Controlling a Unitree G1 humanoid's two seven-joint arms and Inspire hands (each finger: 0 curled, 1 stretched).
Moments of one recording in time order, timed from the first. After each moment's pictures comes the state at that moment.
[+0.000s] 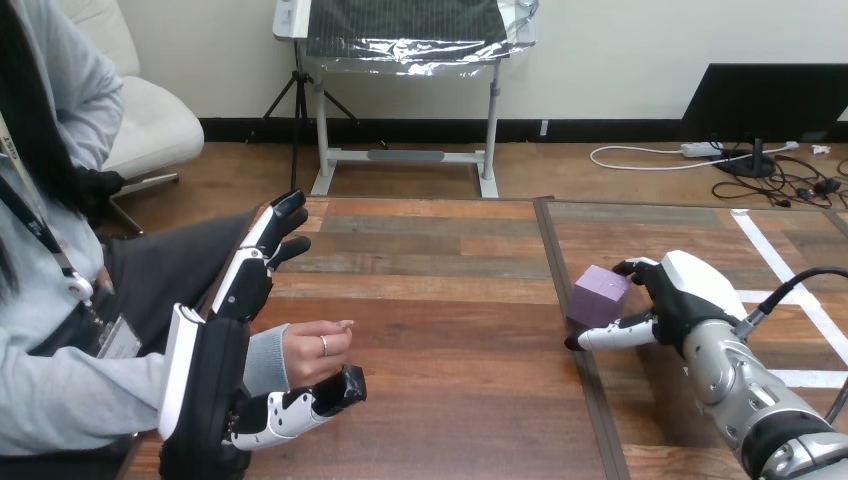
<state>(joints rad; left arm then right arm) 0.00 0.12 0.09 0.66 0.24 -1.33 0.09 -0.75 -0.35 0.28 1.38 -0.52 -0.14 -0.21</state>
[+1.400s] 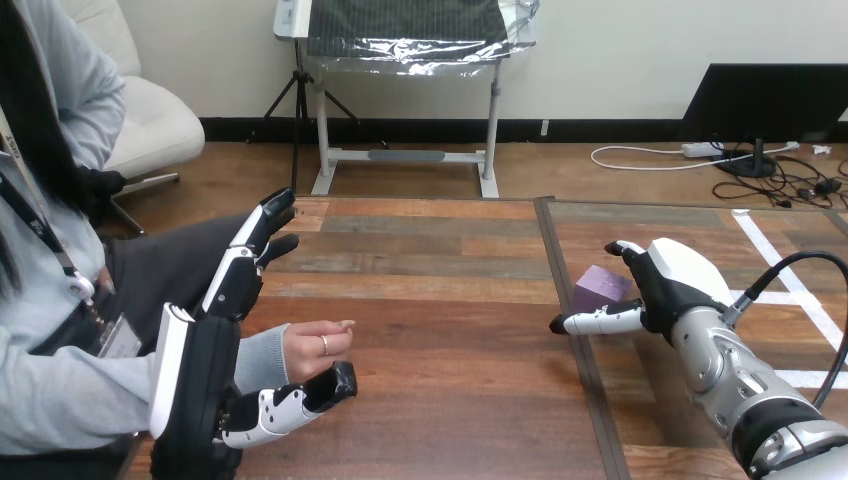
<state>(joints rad) 0.00 0.14 0.09 0.66 0.22 -1.32 0.09 -0.78 -0.33 0.29 1.38 -0.53 -0.14 -0.20</state>
